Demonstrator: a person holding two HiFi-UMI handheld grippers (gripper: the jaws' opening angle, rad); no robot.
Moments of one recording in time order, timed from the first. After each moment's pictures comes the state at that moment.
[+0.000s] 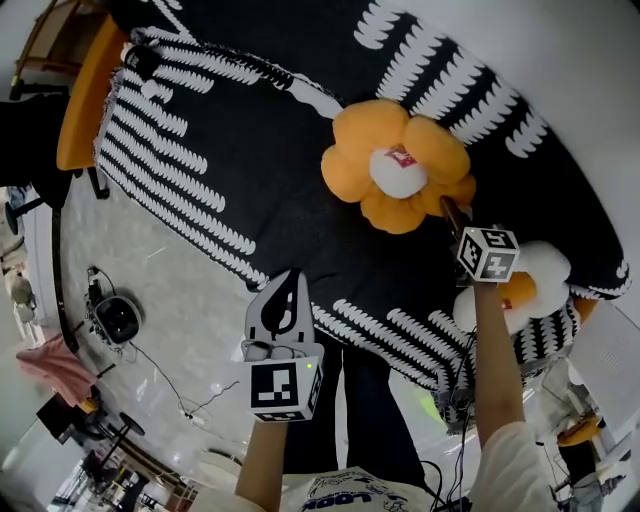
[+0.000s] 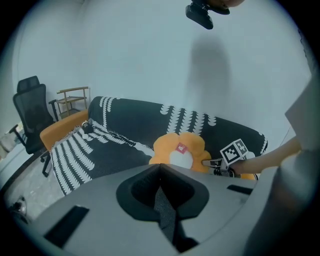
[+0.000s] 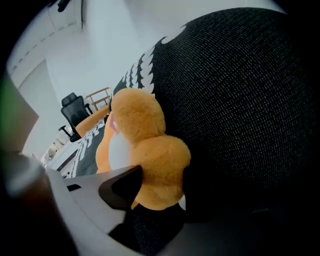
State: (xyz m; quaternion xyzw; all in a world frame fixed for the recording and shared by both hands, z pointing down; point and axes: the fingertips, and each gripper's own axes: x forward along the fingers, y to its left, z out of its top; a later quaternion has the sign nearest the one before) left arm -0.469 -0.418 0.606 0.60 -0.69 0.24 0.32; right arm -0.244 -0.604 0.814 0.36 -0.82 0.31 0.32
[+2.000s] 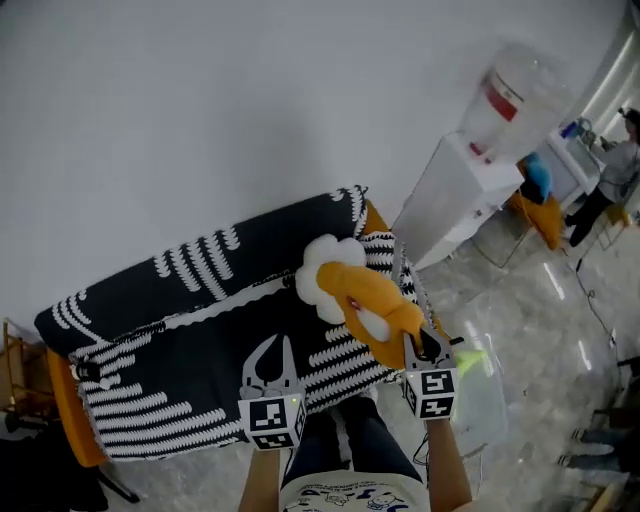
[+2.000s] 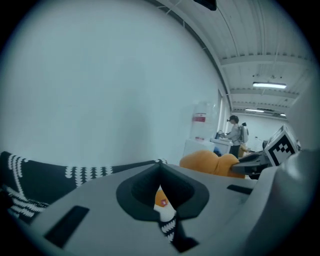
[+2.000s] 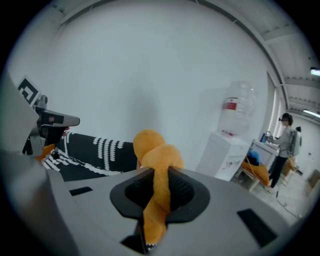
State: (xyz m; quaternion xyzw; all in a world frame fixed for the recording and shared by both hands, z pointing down) left arm -0.267 -0.293 0.304 0.93 -0.33 0.13 0.12; right arm -0.054 -0.155 0.342 0.79 -0.54 0.18 0.22
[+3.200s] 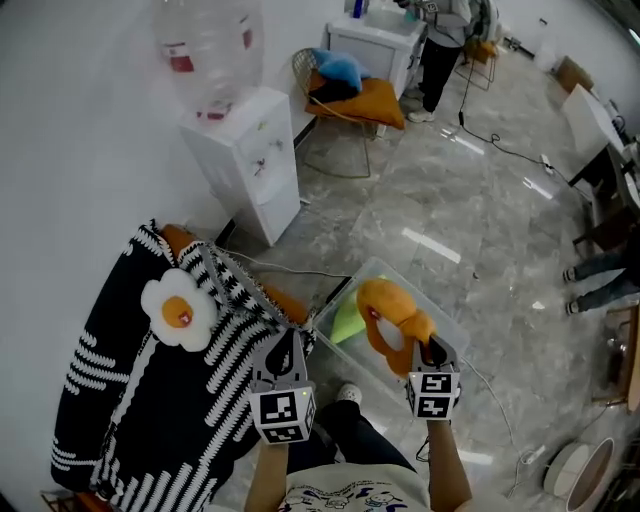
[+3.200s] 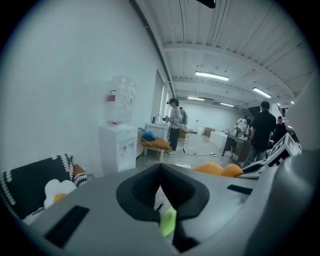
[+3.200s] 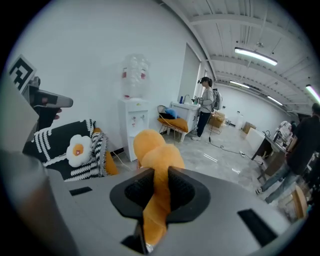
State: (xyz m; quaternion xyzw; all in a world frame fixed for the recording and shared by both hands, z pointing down) left arm 0.114 0.108 0.328 0.98 -0.01 0.20 0.05; right arm 0.171 0.369 0.409 0.91 -0.20 0.32 0.15
